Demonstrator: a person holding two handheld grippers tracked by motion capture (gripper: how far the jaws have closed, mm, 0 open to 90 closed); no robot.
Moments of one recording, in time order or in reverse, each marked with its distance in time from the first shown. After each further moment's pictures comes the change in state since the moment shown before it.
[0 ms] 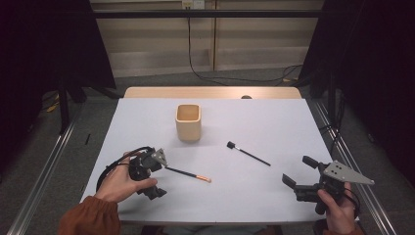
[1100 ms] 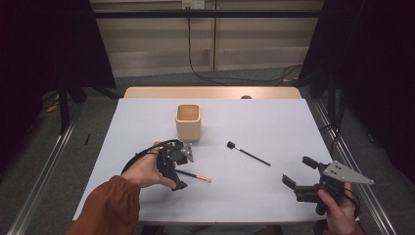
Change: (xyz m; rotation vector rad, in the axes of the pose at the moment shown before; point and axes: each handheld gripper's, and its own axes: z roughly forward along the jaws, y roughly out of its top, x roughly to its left) left arm -0.001 0.070 0.026 0.027 -0.073 0.181; right arm 0.000 0.000 0.000 0.010 0.001 0.000
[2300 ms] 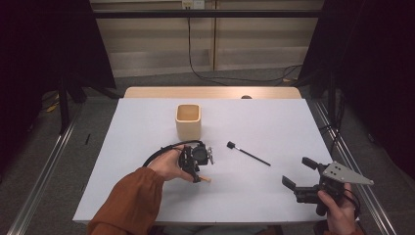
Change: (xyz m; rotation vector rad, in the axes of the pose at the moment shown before) left arm 0.011 0.043 0.044 0.134 -0.076 0.074; right arm 0.001 -0.001 -0.001 0.009 0.010 -0.007
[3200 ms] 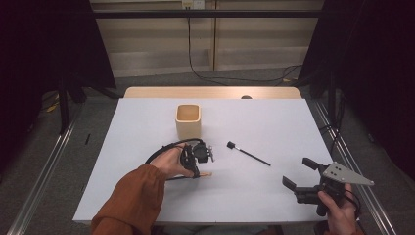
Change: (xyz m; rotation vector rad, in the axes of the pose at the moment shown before) left arm 0.009 0.002 0.003 0.021 -0.042 -0.052; right arm 0.000 -0.001 -0.001 0.002 -0.005 -0.005
